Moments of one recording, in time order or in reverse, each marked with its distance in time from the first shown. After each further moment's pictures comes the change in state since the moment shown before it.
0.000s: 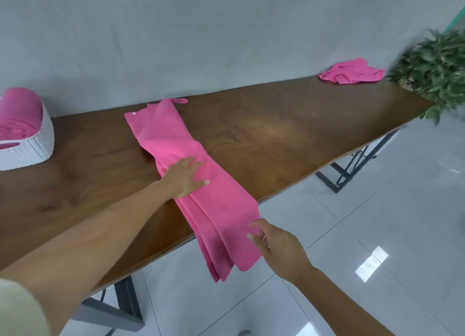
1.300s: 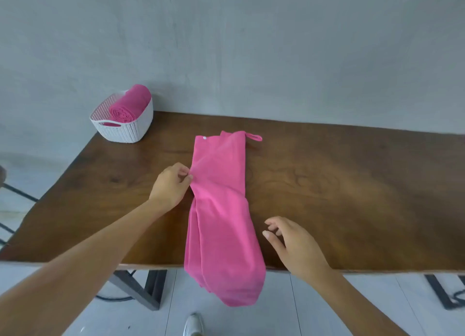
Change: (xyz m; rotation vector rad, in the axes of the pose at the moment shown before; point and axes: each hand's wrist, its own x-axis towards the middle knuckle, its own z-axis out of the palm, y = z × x) left_hand -0.064 -0.025 -0.020 -0.490 0.673 -0.713; right_hand 0.189 0.051 -0.031 0.120 -0.079 -0.486
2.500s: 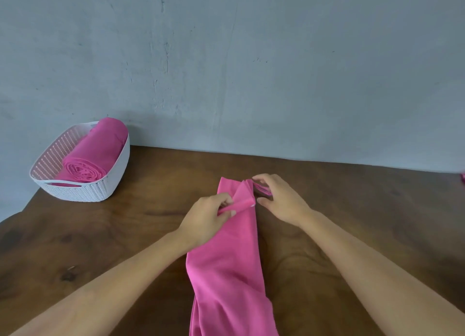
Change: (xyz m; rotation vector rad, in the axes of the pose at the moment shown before) left_hand 0.158 0.036 0.037 -0.241 -0.301 0.444; right_hand 0.318 -0.016 -0.043 -0.071 -0.136 0.054
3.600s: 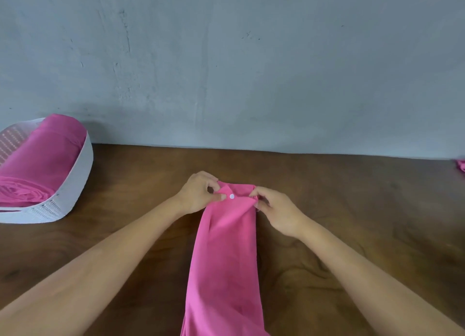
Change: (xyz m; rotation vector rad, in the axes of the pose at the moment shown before) left_hand 0.117 -0.073 0.006 -0.028 -0.226 -0.101; right_hand 0.023 0.031 0.018 0.294 -0.080 0.085
